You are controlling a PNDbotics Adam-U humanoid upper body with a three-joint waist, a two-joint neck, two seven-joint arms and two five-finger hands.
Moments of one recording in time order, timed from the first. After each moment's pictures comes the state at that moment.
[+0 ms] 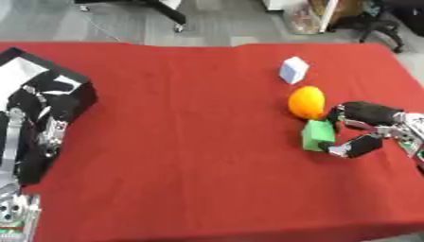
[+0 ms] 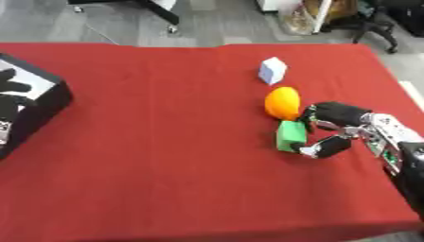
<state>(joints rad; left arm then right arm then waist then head) -0.18 0.14 -0.14 -1.90 -0.39 -0.06 0.07 -0.38 -0.69 0.19 -1.17 0.90 -0.66 0.09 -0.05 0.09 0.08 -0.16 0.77</state>
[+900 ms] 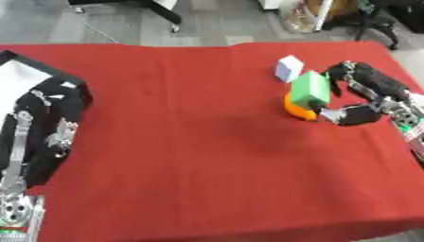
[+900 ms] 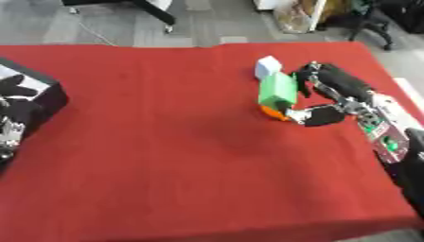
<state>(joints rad) -0.23 0.17 -0.17 -1.81 -0.50 -0.08 0.09 -0.41 -0.61 0.14 -1.53 0.43 -0.51 0.10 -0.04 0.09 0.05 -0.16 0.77</state>
